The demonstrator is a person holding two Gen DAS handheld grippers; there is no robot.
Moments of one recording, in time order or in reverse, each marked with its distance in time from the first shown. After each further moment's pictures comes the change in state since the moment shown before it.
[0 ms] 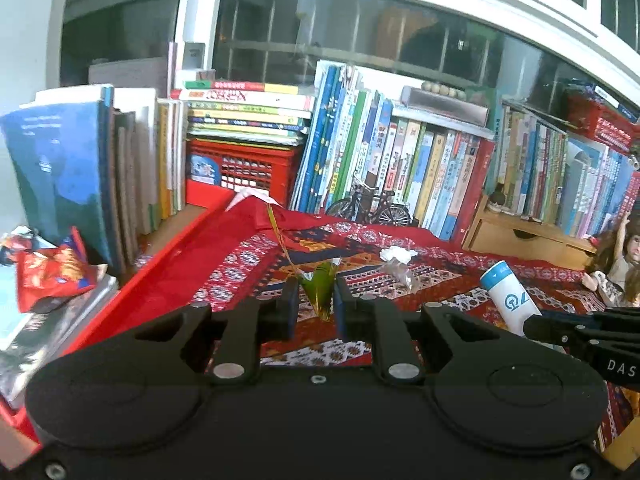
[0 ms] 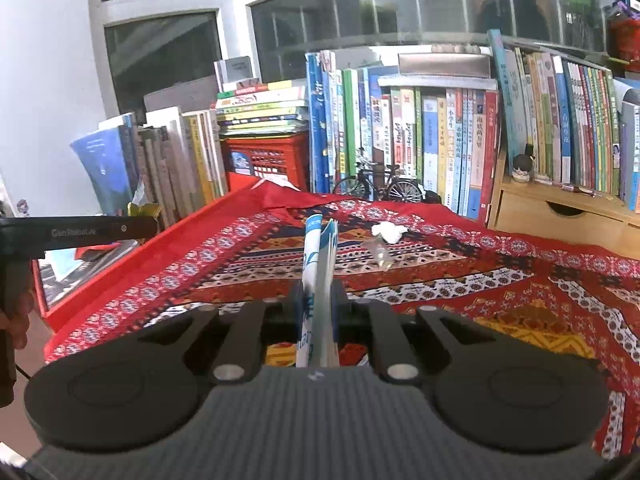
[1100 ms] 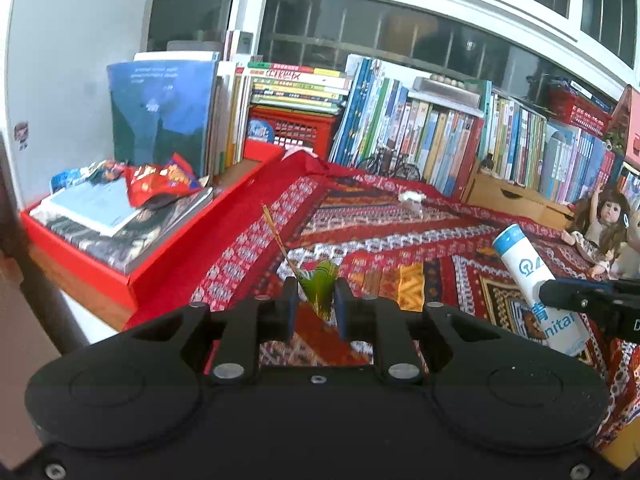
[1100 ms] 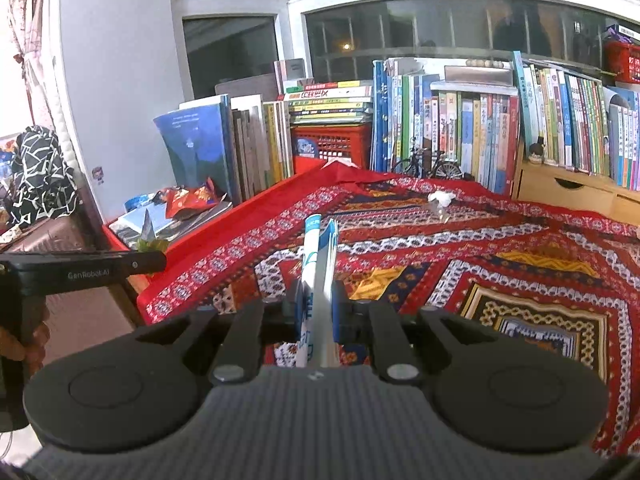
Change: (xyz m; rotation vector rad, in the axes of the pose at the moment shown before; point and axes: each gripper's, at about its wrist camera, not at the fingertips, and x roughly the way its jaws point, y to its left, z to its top) left arm -0.168 0.076 -0.113 -0.043 0.027 0.009; right arm -0.116 0.124 -0.075 -0.019 -0.011 0.025
